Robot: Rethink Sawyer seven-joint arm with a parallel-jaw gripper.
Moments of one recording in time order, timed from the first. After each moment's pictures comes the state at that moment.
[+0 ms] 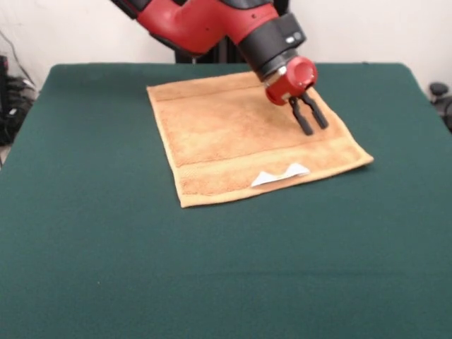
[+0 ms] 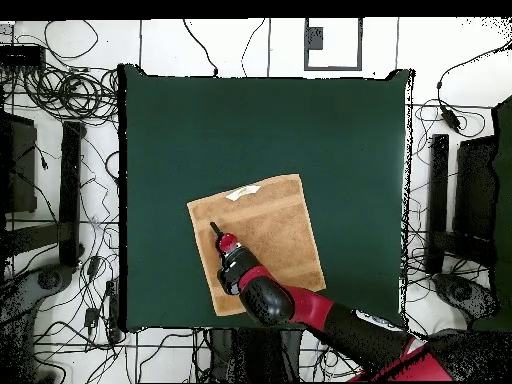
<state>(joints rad) -0.98 0.04 0.62 2.09 -0.51 -0.43 2.29</state>
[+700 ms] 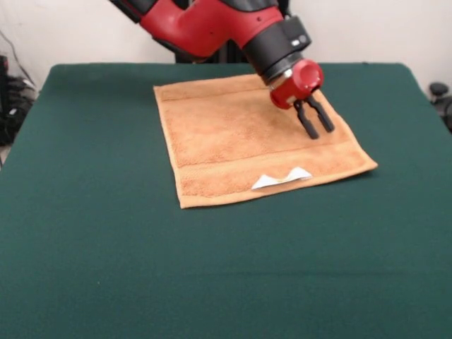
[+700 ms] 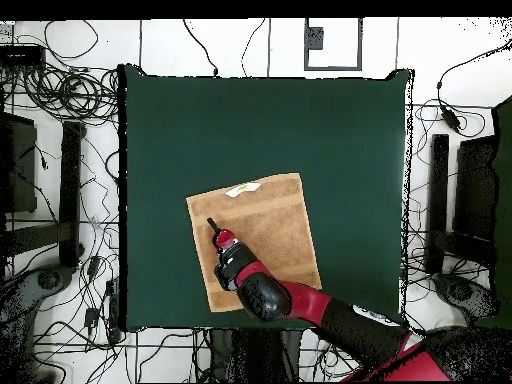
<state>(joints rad) -0.96 0.03 0.64 2.07 -0.51 -0.43 2.29</state>
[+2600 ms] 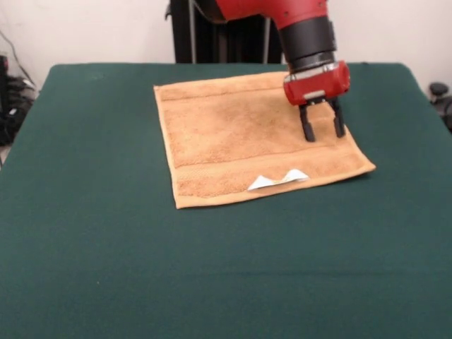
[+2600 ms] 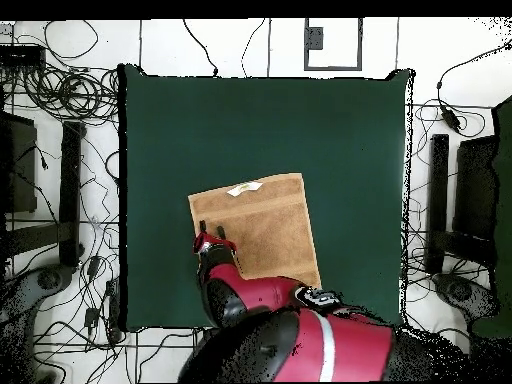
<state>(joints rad) -0.30 -0.33 0.19 2.04 -0.36 -0.66 2.29</state>
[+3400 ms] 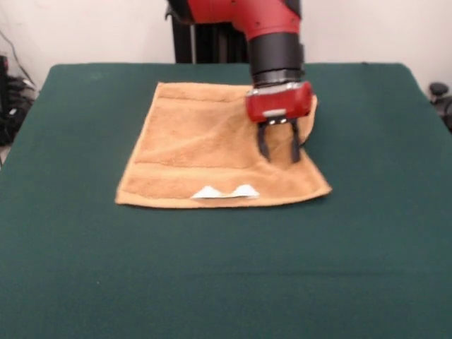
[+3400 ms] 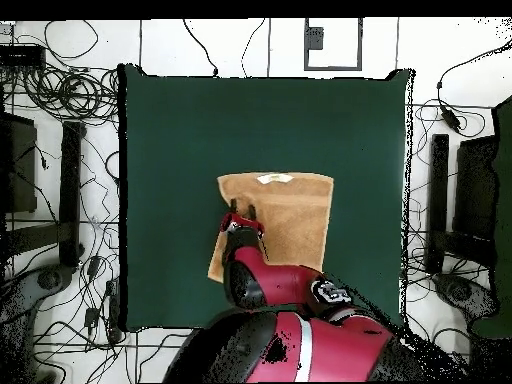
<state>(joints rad) -0.27 -0.33 0.04 1.91 -0.32 -0.69 2.29</state>
